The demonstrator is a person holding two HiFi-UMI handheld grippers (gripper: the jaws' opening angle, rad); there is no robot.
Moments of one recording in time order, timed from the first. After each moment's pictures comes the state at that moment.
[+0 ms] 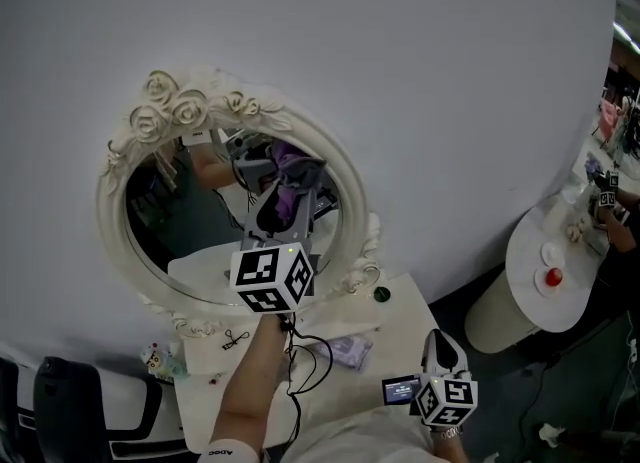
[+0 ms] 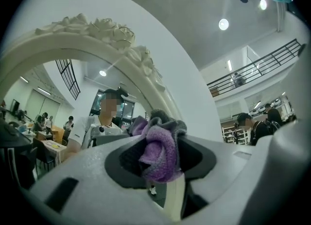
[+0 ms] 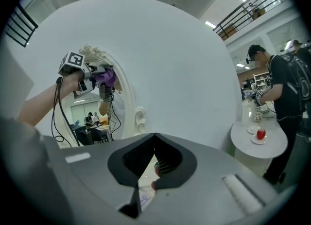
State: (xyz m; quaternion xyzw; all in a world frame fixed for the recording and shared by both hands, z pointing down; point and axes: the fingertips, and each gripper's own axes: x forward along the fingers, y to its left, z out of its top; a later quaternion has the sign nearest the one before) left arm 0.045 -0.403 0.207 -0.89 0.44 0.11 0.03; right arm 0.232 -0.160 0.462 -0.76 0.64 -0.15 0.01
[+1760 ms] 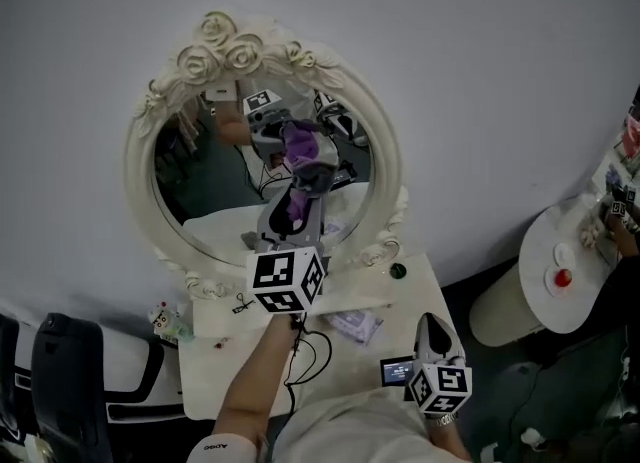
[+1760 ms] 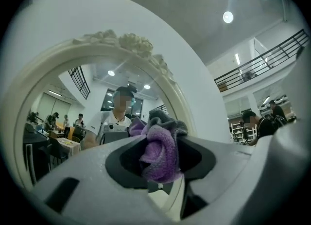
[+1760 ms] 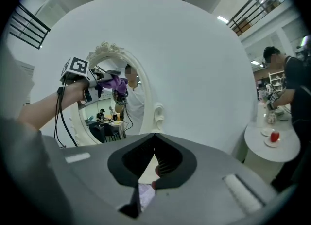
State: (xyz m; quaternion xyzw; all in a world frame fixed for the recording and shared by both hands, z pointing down) left arm -0.019 -0.381 0.264 -0.87 0.49 0.10 0.02; right arm 0.169 -0.175 0.462 -0.71 0.69 -0.14 -0.01
